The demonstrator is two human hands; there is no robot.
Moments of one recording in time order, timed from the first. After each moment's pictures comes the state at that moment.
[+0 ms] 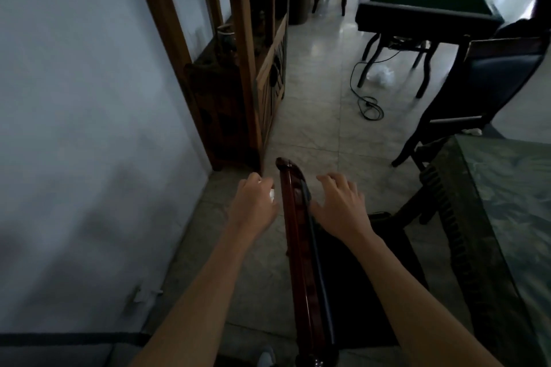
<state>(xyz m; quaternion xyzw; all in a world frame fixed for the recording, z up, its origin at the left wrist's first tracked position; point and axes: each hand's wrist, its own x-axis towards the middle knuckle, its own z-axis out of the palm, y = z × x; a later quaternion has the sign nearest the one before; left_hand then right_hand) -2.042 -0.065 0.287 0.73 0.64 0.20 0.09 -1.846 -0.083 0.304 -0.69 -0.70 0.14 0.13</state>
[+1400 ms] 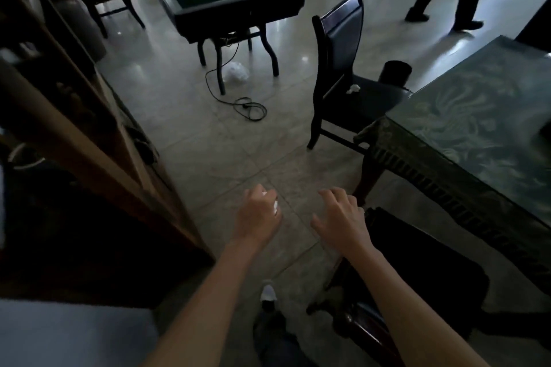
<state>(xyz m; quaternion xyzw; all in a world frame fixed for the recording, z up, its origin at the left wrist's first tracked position) -1.979 0.359 0.254 0.92 0.32 0.13 0.17 -1.864 0.209 0.256 -0.92 -0.35 0.12 0.15</state>
